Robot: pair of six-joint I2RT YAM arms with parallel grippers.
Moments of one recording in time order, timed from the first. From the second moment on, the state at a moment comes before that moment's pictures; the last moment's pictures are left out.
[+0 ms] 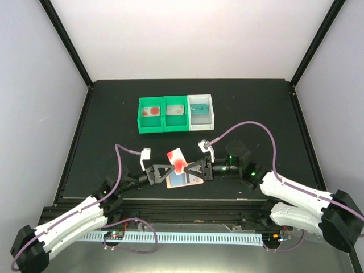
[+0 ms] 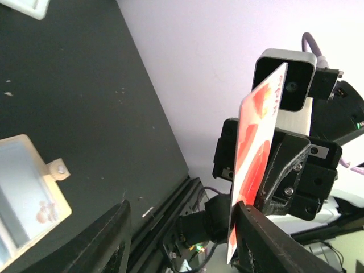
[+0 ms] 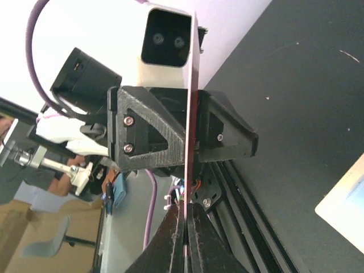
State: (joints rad) left arm -0.76 0.52 0.11 0.35 0.37 -1.09; right arm 0.85 1.05 0.48 0.33 -0.70 0.80
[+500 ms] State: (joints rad) left arm -0.76 0.41 0.21 0.24 0.57 -0.95; right arm 0.84 0.91 0.59 -0.16 -0.89 0.44
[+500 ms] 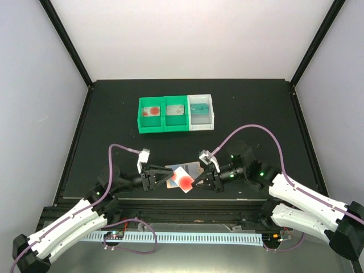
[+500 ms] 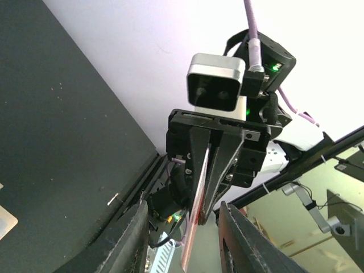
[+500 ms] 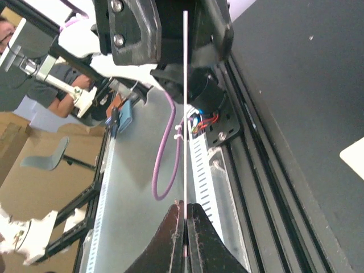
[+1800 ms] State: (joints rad) left arm -0.76 0.42 0.33 0.03 0.64 -0.78; right arm 0.84 0.87 0.62 -0.22 -0.85 0.43
